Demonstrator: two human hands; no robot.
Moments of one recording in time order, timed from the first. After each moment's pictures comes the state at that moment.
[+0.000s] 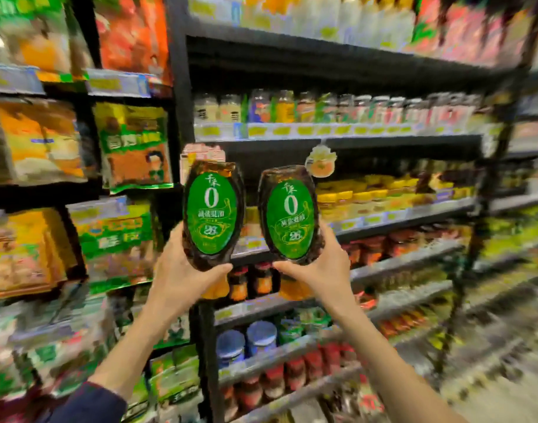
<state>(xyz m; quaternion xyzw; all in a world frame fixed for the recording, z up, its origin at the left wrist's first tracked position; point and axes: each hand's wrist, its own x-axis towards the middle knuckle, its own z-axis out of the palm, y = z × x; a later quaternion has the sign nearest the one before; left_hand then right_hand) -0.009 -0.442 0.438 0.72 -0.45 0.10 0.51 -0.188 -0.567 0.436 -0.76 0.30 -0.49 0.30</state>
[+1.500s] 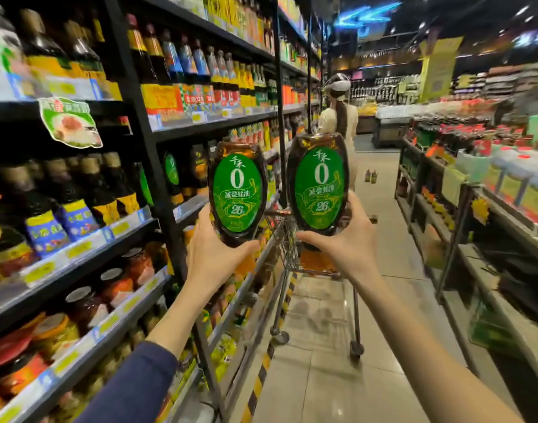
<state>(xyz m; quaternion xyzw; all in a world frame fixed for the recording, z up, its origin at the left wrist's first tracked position) -0.609 -1.236 0.386 0.49 -0.70 -0.15 0.49 -0.810 -1.181 0.386 -0.52 0.58 -0.62 0.03</state>
